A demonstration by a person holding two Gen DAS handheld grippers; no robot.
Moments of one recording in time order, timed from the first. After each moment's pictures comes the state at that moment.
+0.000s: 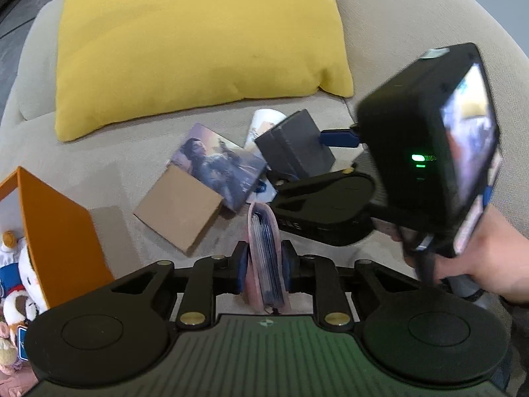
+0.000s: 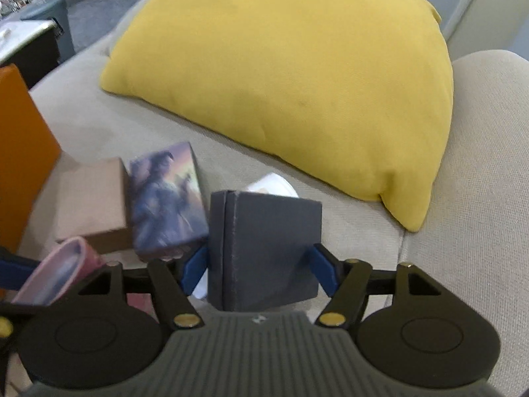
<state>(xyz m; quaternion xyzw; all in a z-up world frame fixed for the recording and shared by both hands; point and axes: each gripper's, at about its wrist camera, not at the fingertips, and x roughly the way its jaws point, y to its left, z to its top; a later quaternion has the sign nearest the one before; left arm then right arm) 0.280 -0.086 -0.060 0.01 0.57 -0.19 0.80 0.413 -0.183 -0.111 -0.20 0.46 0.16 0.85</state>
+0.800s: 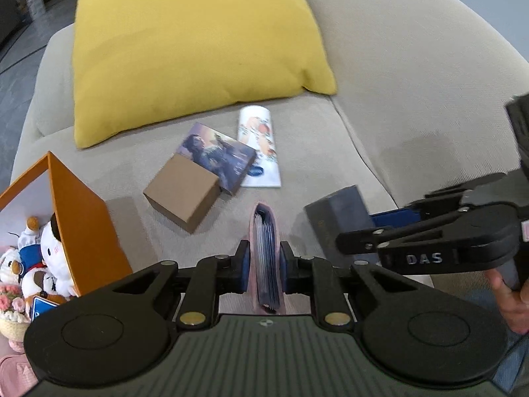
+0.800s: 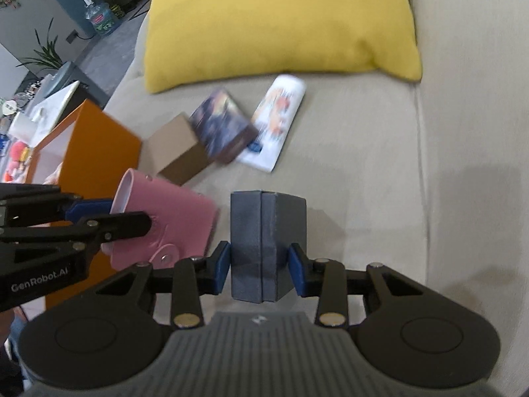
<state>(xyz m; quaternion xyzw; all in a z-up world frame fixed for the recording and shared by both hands) 0.217 -0.099 -0.036 0.05 0.53 -0.19 0.83 0.329 -0.263 -0.072 0.05 0.57 0.20 0.80</state>
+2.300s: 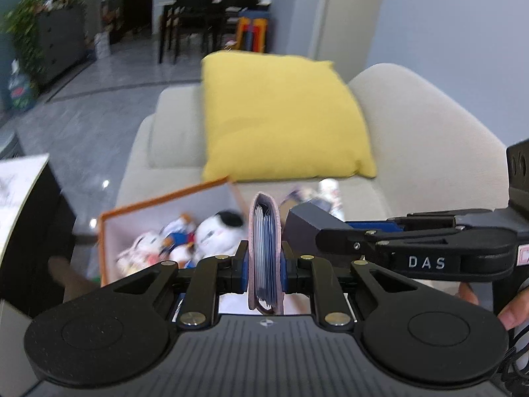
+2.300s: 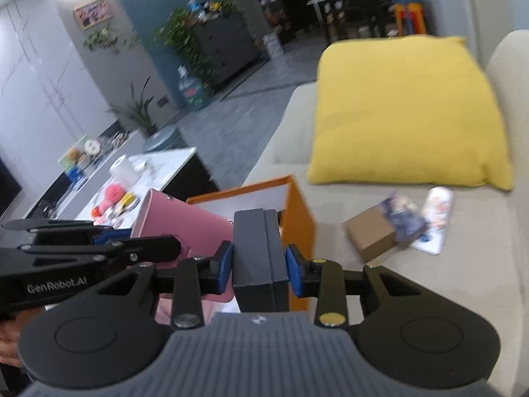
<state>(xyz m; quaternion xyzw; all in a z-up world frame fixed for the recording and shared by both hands) 0.100 0.058 0.071 -0.01 0.40 -0.11 0.91 0.226 -0.127 0.037 0.08 0.38 0.32 0.86</state>
